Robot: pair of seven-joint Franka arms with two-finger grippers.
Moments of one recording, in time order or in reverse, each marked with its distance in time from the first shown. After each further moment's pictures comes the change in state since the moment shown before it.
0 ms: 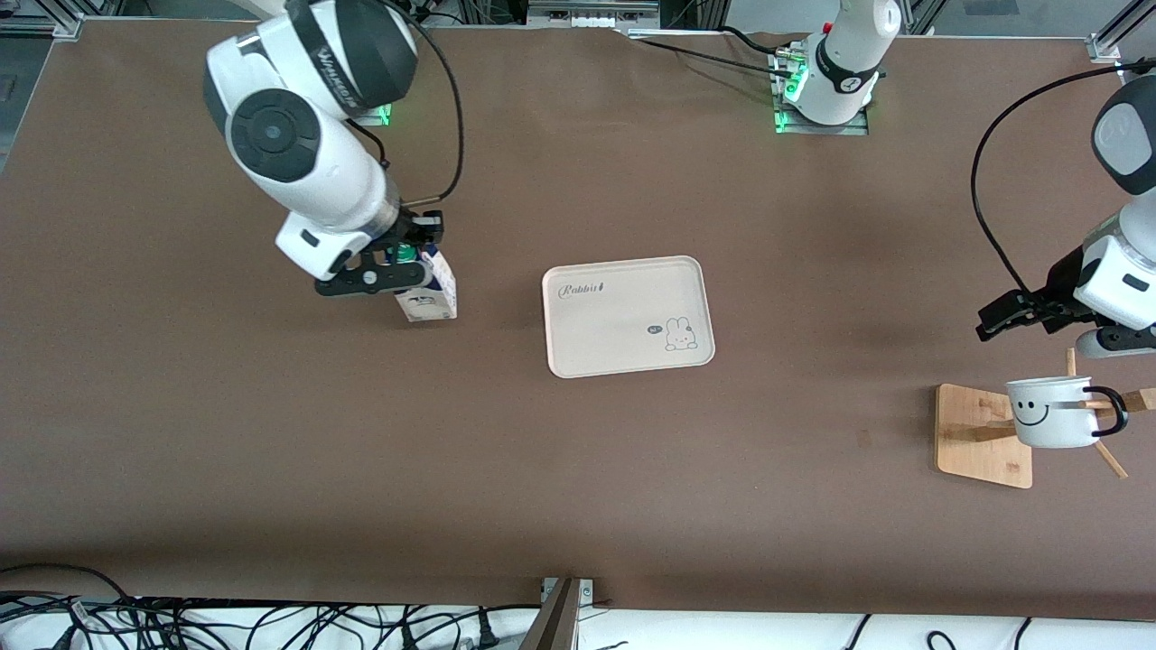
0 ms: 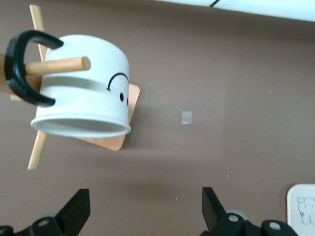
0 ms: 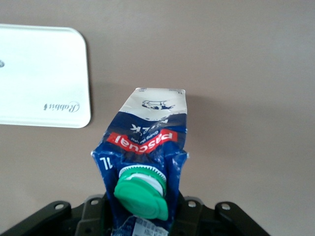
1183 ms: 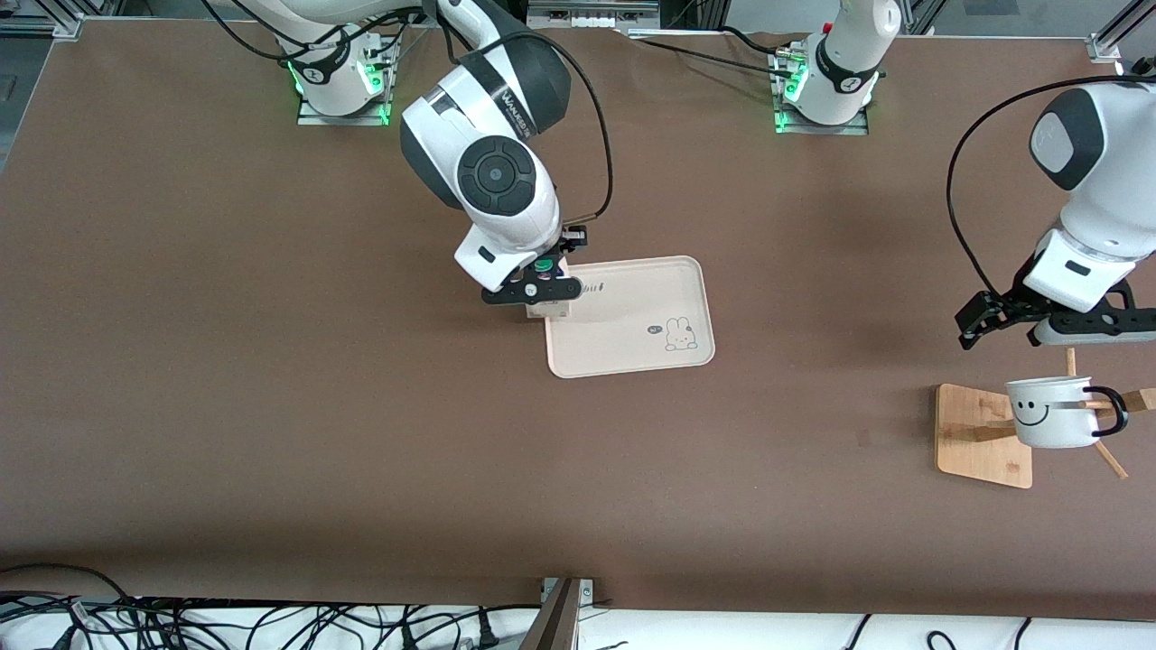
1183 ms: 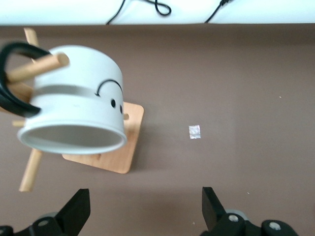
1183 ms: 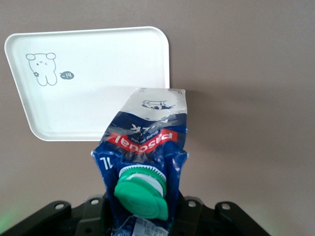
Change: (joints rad) left arm -0.003 -0.072 -0.014 -0.180 0.104 0.239 0.024; right arm 0.208 0.324 -0.008 0.349 0.068 0.015 0.276
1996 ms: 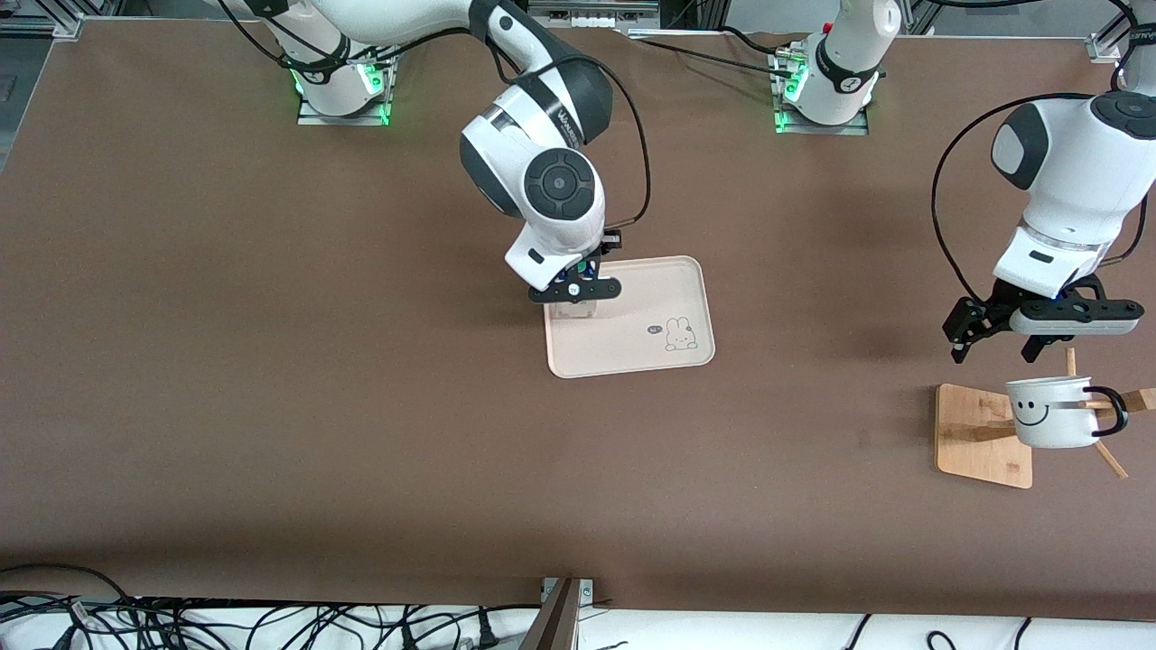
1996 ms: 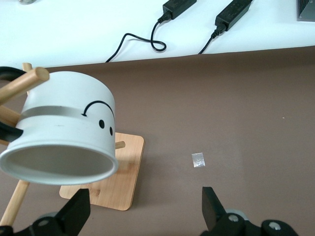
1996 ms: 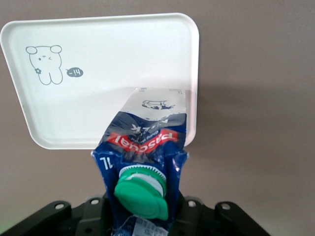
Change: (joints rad) left arm 0.001 0.001 0.000 -0.159 0.051 0.339 -0.004; right arm 0.086 0.109 -0.027 0.050 0.001 0.063 0.046
